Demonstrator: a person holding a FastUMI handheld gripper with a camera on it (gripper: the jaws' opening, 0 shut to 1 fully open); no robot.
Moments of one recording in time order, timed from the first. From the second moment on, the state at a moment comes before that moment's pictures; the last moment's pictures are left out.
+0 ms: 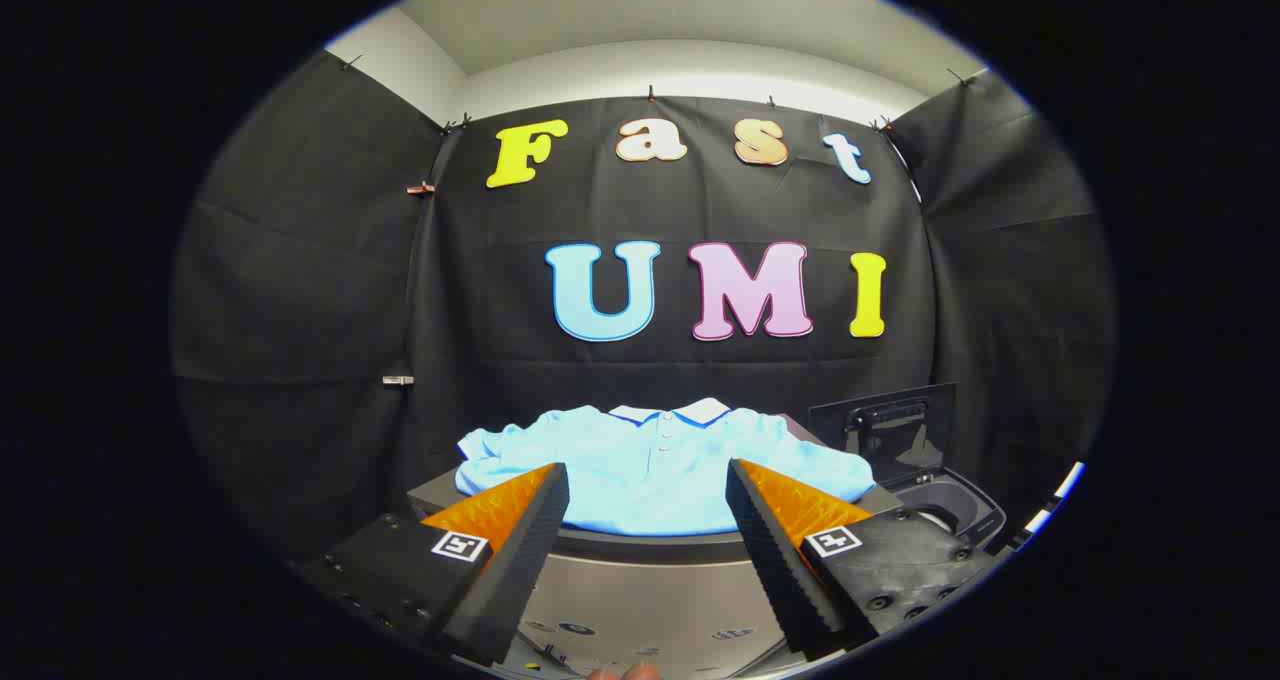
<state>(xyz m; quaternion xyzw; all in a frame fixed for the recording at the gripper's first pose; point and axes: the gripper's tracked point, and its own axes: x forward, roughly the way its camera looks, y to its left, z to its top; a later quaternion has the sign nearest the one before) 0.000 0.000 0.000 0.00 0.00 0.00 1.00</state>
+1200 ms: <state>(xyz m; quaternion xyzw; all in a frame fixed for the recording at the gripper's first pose) 0.006 -0.004 -0.018 0.00 0.01 -0.01 1.00</state>
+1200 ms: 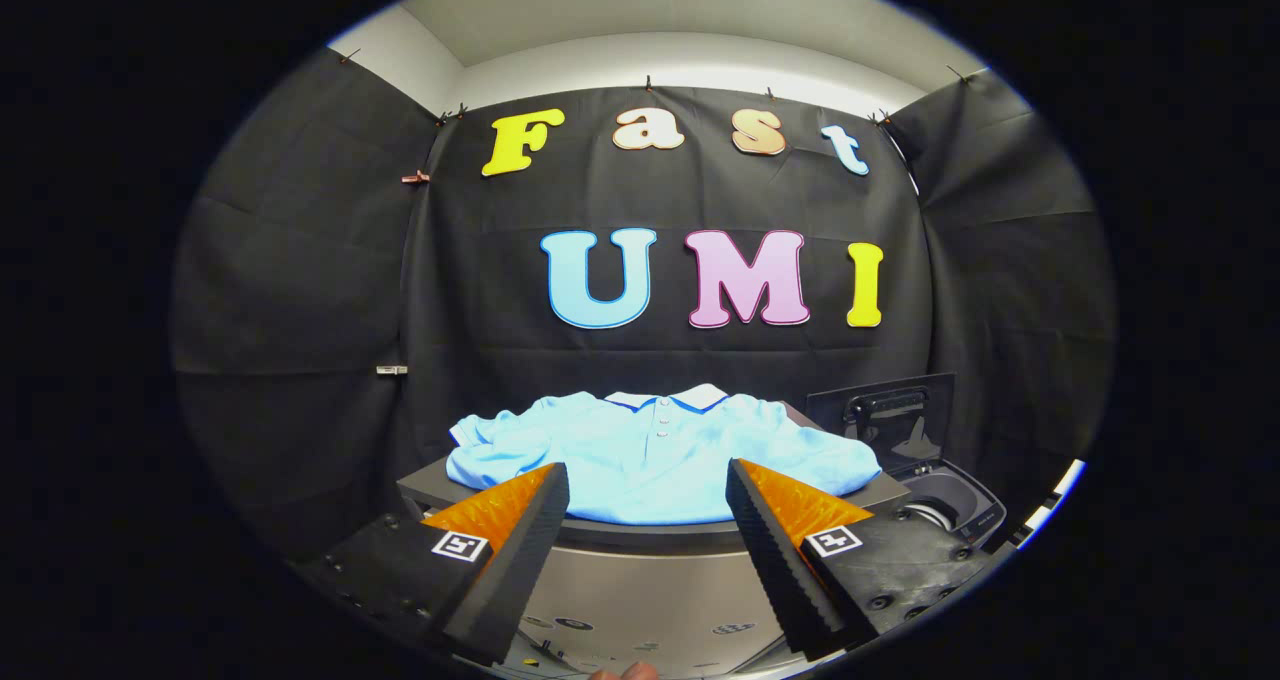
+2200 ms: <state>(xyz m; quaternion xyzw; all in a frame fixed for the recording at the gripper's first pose) 0.151 -0.033 0.034 0.03 0.08 -0.04 1.00</state>
